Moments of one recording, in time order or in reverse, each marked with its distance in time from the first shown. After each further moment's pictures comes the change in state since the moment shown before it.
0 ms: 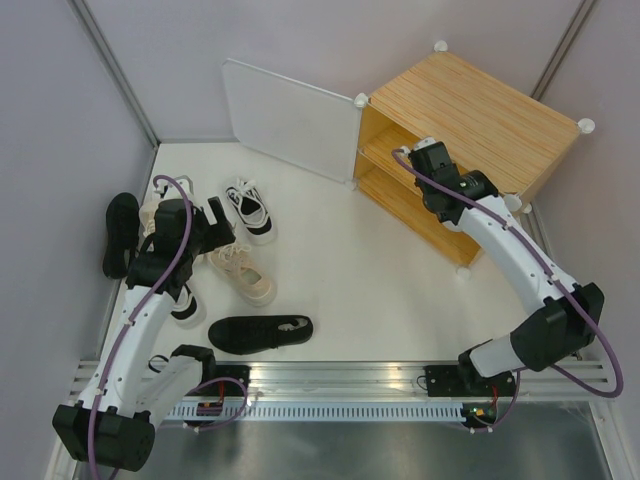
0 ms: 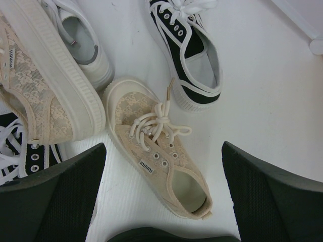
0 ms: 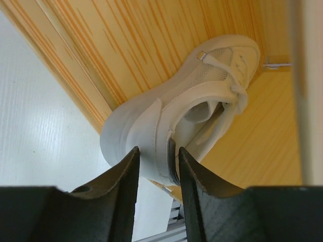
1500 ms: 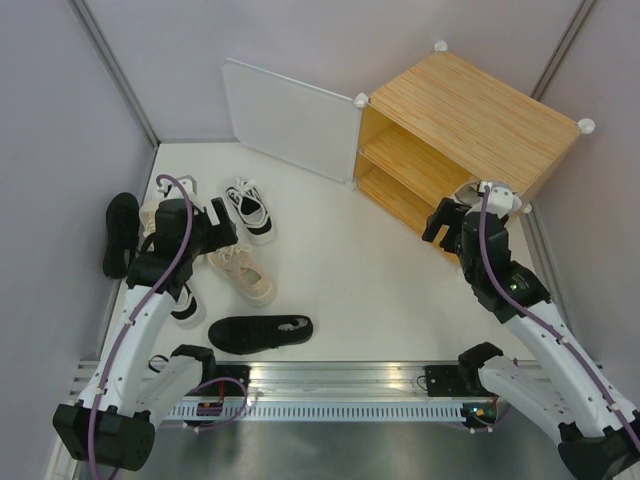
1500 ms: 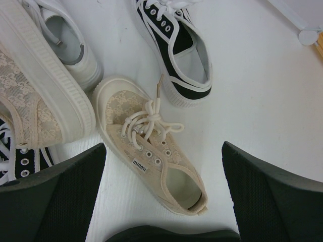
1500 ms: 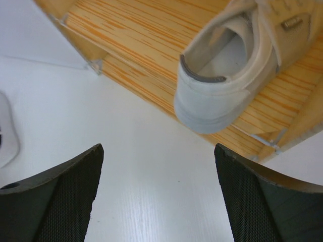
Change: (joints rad) left arm 0.000 0.002 -0.003 0.008 0.053 0.016; right arm 0.004 -0.700 -0.578 0.476 -0.206 0.652
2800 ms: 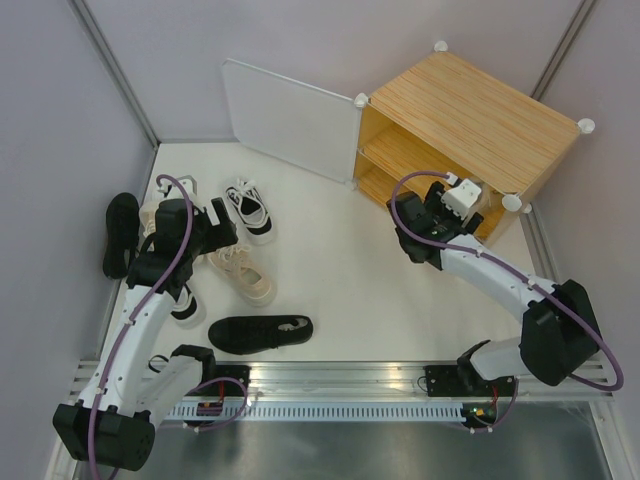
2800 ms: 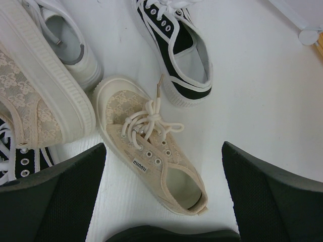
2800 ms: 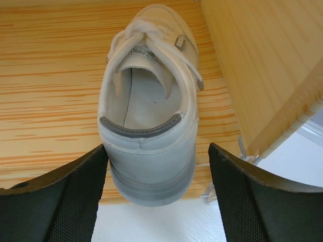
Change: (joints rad) left arm 0.000 0.000 0.000 0.000 0.000 0.000; right arm 0.137 0.608 0.105 -0.013 0.925 0.468
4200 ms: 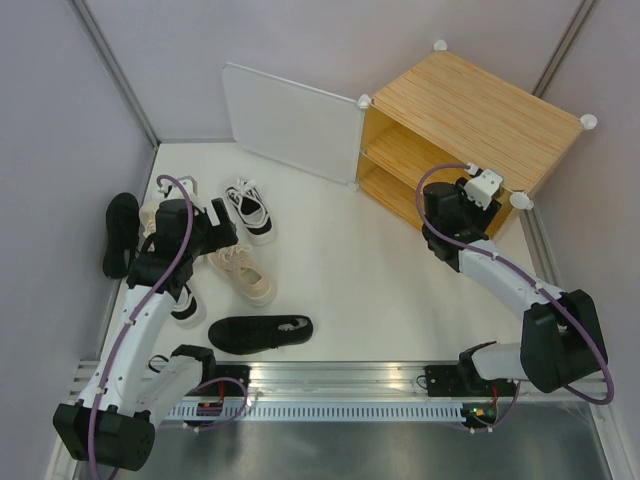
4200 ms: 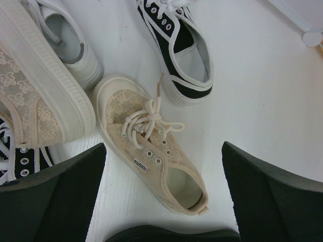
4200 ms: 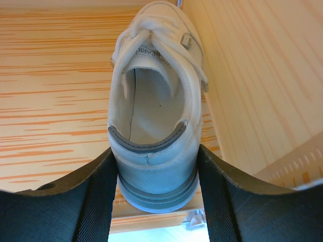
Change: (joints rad) left arm 0.000 0.001 -0.003 0.000 0.000 0.000; right arm -0.216 -0.049 -0.138 0.456 -0.146 -0.458
